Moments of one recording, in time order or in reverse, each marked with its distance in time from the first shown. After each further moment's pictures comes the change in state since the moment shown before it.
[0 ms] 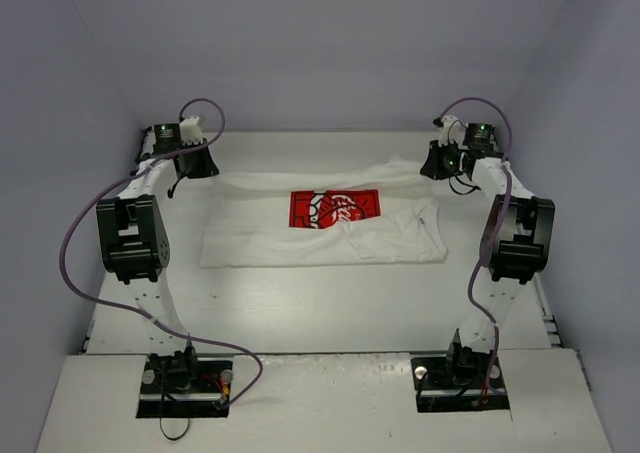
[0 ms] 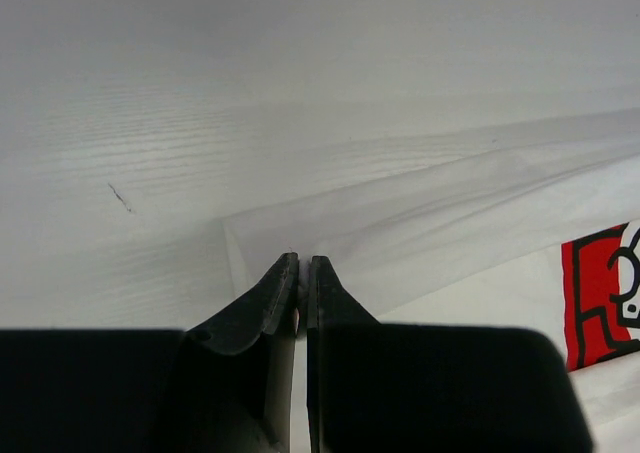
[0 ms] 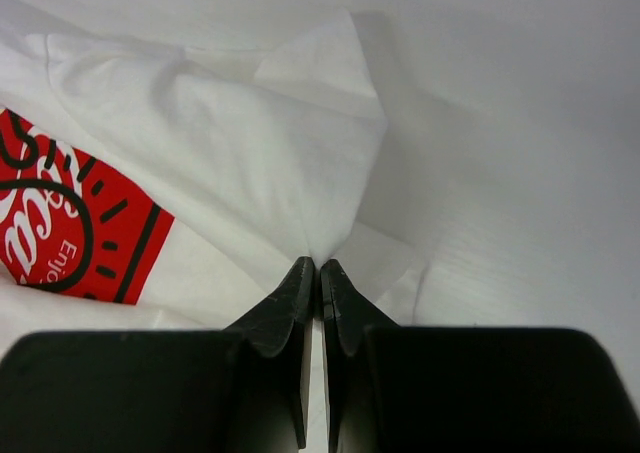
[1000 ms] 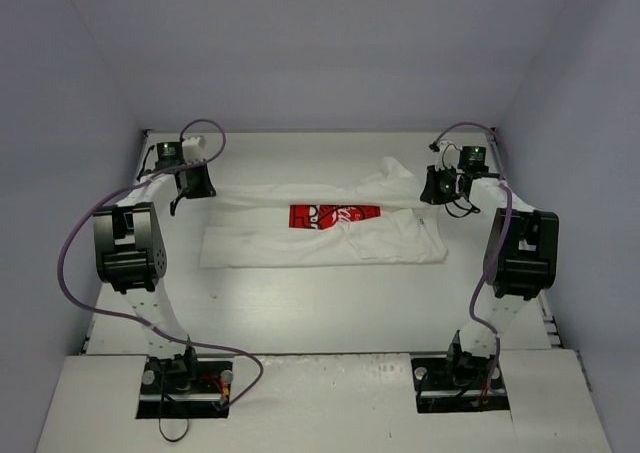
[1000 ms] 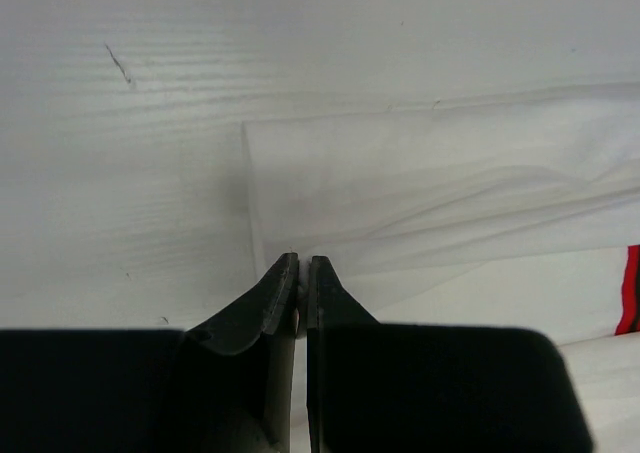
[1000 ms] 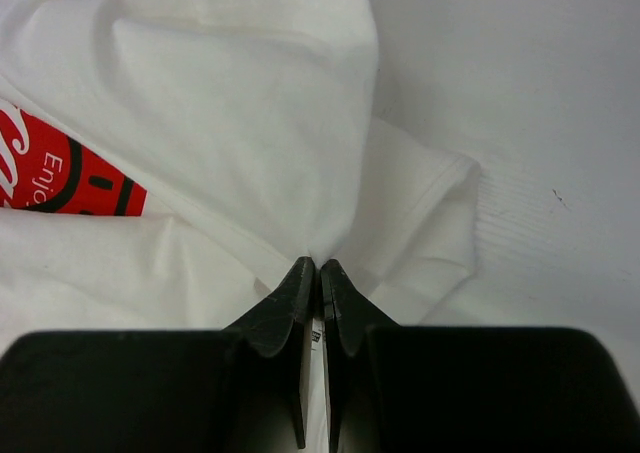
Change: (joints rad) left arm 0.001 -0.092 -0.200 0.015 -0.087 0.006; right arm 0.019 -0.152 -0.279 0.027 0.103 0.027
